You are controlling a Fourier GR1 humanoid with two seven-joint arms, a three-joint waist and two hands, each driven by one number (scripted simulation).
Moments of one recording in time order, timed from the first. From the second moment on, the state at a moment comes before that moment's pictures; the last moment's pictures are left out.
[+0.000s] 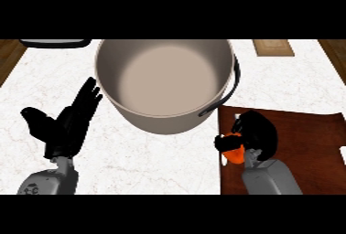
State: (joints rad) left arm -0.14 0.10 -0.01 -1.67 0.06 0.07 0.34; right arm -0.24 -0.05 0.26 -1.55 0.97 0.12 1.05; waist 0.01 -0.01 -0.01
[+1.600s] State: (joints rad) left arm -0.17 0.07 -0.06 -1.66 0.04 0.07 0.34; right arm -0.96 -0.01 0.37 -1.62 1.37 0.20 1.24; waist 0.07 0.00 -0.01
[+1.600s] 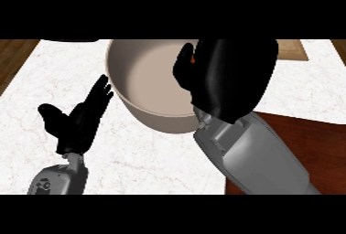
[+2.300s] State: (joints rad) left arm -0.19 0.07 -0.05 -1.64 0.05 0.06 0.33; right arm -1.17 -0.01 0.20 -1.17 1.20 0.11 1.23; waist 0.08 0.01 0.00
